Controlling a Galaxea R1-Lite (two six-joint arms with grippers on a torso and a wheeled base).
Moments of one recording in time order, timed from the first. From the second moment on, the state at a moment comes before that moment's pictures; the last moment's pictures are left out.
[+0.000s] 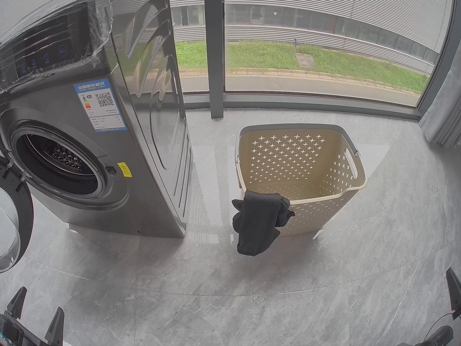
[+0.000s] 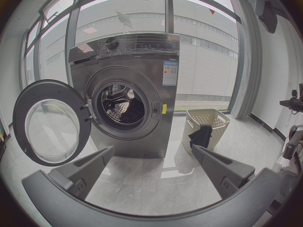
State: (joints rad) left arm 0.00 0.02 -0.02 0.00 -0.03 -0.01; right arm 0.03 0.13 -0.20 -0.01 0.07 0.06
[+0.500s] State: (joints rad) left arm 0.00 0.02 -0.02 0.00 -0.03 0.00; right arm 0.22 0.81 -0.23 -0.30 0.11 0.12
